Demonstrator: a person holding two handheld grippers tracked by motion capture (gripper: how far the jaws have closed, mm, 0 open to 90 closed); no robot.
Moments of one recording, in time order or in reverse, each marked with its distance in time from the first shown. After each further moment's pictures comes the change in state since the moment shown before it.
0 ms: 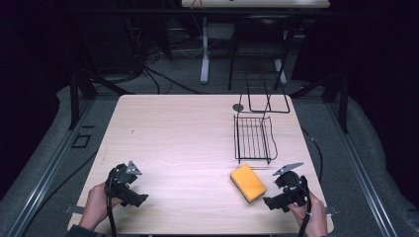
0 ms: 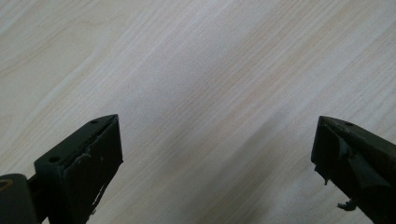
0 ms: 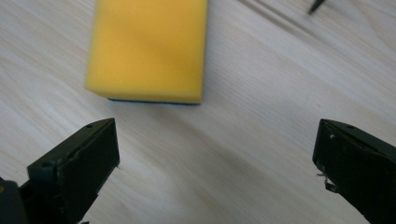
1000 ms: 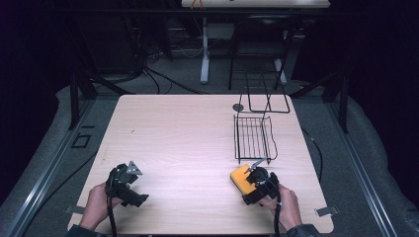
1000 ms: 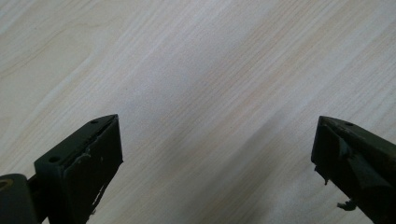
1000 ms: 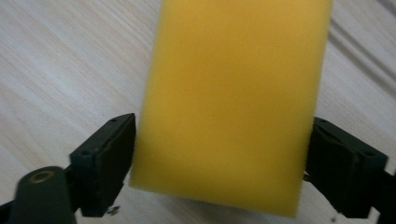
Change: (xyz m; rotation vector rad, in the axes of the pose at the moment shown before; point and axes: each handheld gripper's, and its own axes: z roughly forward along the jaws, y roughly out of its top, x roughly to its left) left arm 0.000 0.001 0.000 -0.002 -0.003 0.004; right arm 0.037 0.042 0.051 0.121 0.025 -0.112
